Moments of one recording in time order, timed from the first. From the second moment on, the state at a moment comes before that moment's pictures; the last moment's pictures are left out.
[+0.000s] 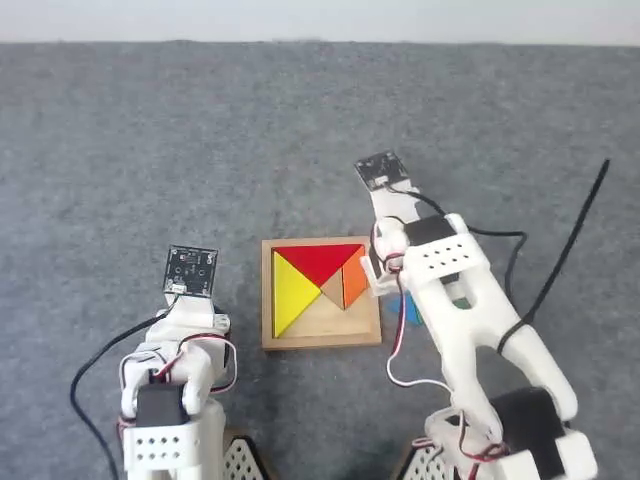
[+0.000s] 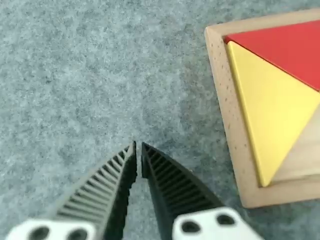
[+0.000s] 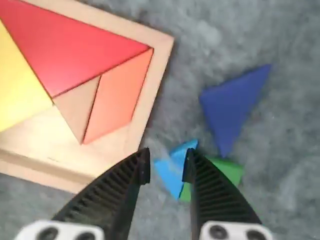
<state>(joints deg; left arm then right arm) -9.6 -103.2 97.1 72.0 -3.9 -22.1 -13.6 37.3 62.9 3.6</state>
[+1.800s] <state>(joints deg) -9.6 -103.2 97.1 72.0 -3.9 -11.3 -9.8 46.9 57.5 12.2</state>
